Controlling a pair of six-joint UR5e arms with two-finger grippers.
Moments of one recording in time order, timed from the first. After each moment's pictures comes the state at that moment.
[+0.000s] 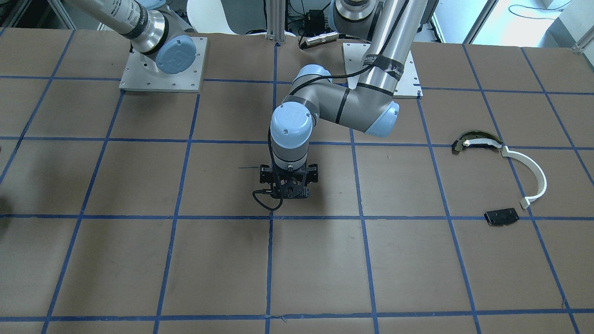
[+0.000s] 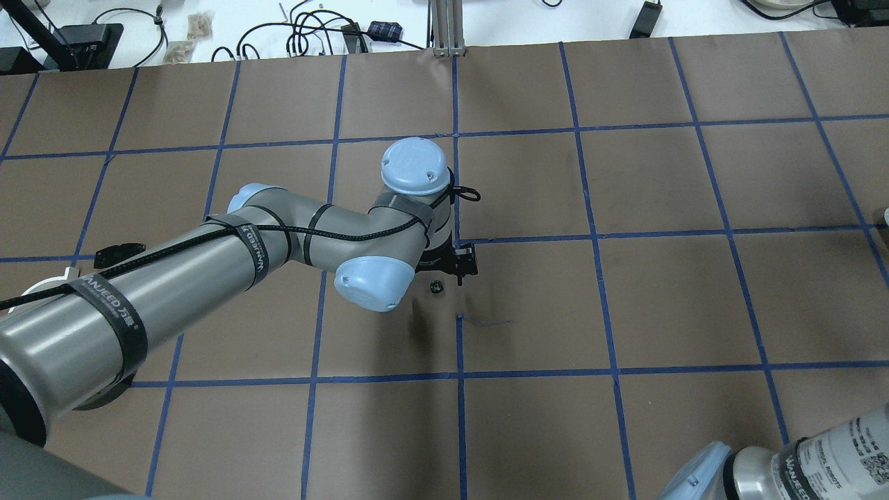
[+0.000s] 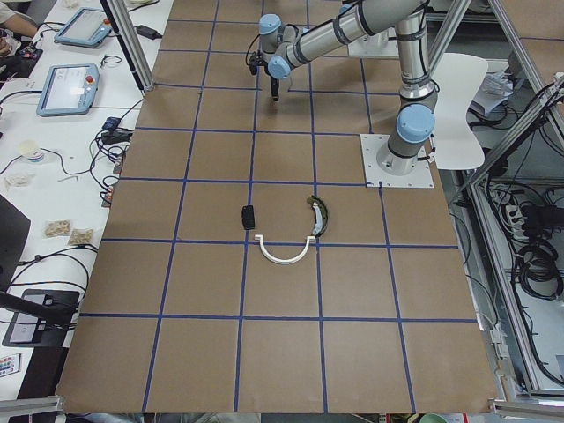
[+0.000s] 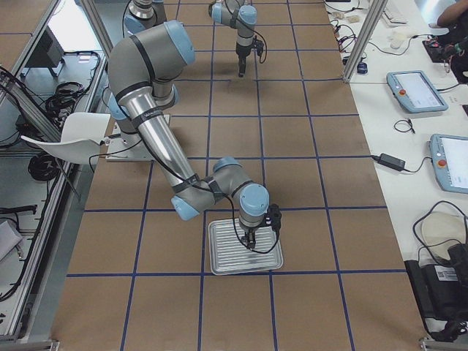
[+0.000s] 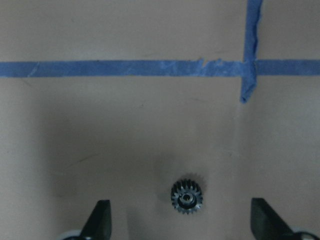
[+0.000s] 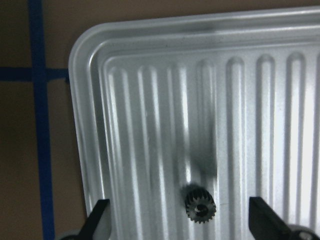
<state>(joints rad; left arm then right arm) -1.95 -2.03 -1.84 -0.92 1.56 -0.39 0.60 -0.99 1.60 -2.14 -1.56 -1.01</state>
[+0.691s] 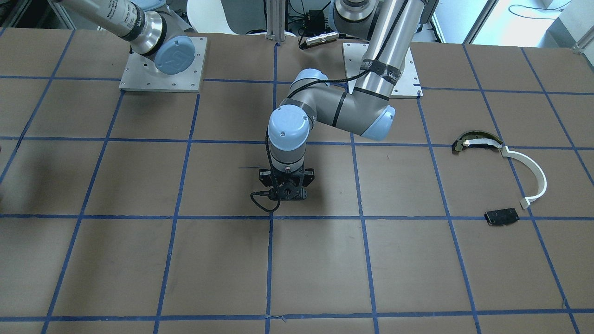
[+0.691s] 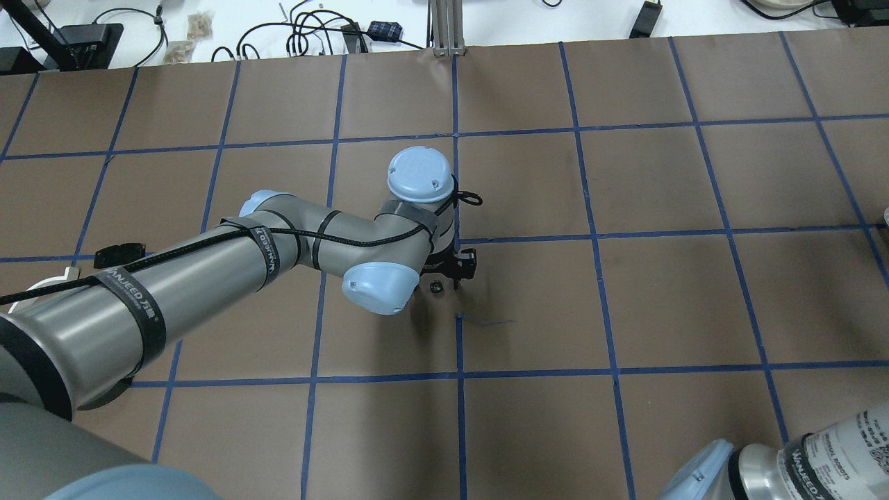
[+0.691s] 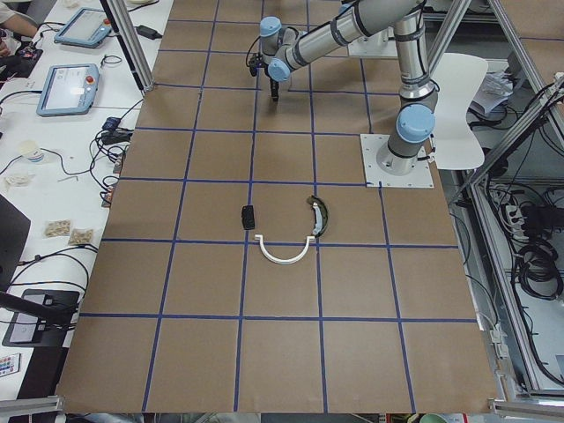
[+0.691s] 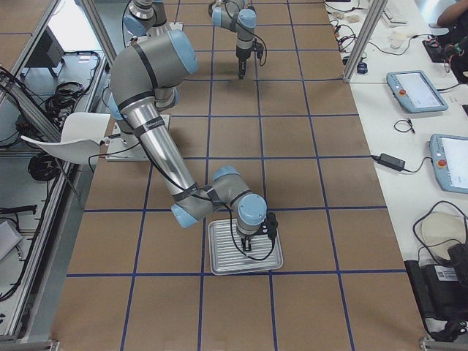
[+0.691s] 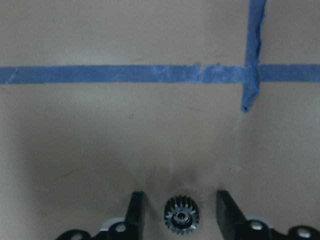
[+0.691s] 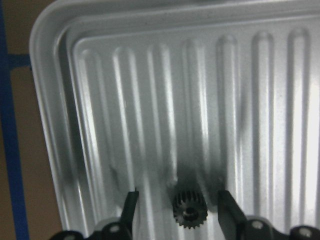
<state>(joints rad) -1.96 -2.04 -1.85 -0.89 1.56 -0.40 0.59 -0.96 1.59 -2.17 -1.58 -0.99</state>
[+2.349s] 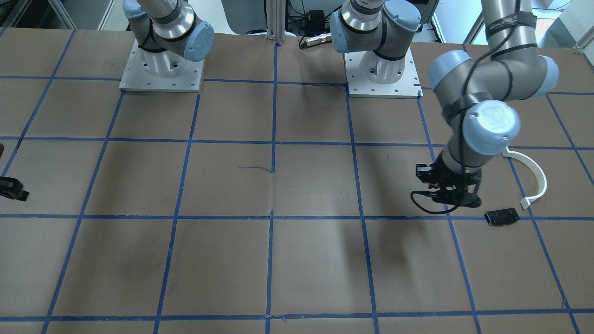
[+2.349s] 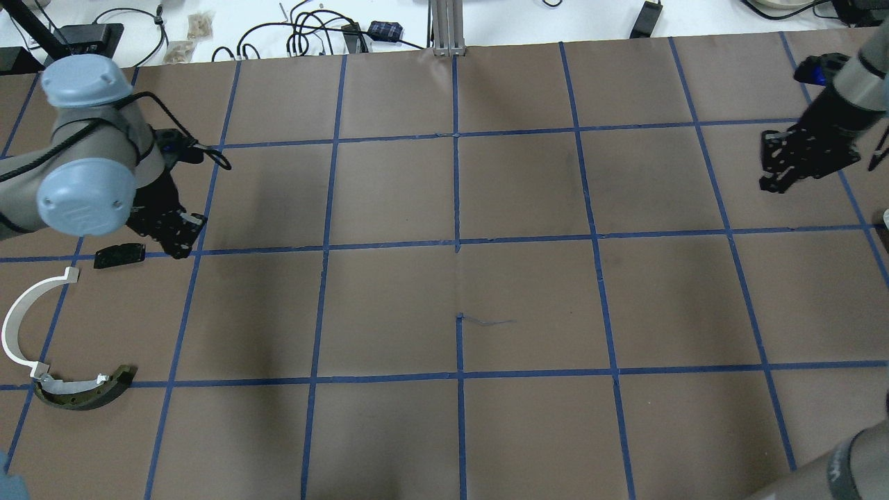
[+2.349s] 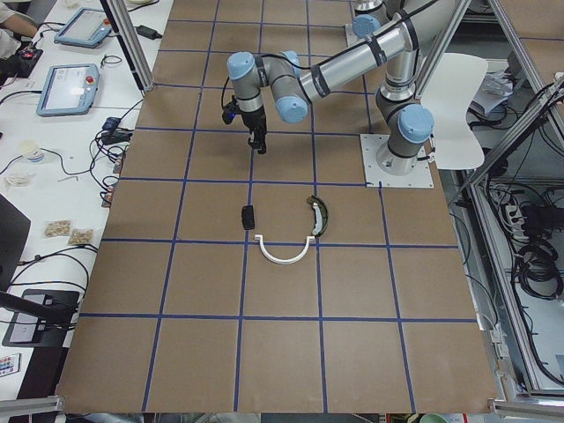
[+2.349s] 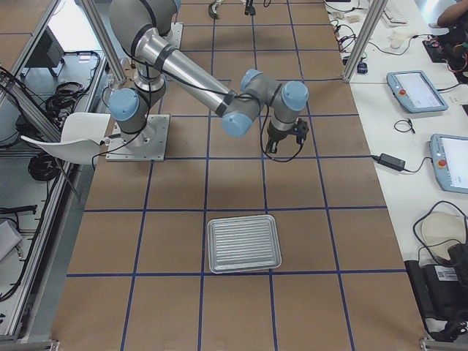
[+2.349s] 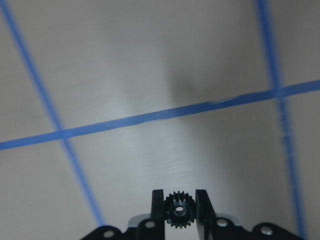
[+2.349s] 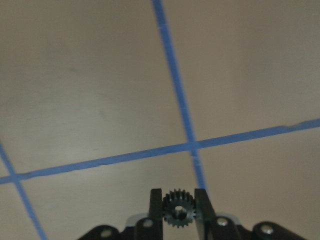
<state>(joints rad) -1.23 -1.80 -1.86 -1.18 1.79 0.52 1.20 -1.23 1.63 -1.81 -1.52 -0.15</state>
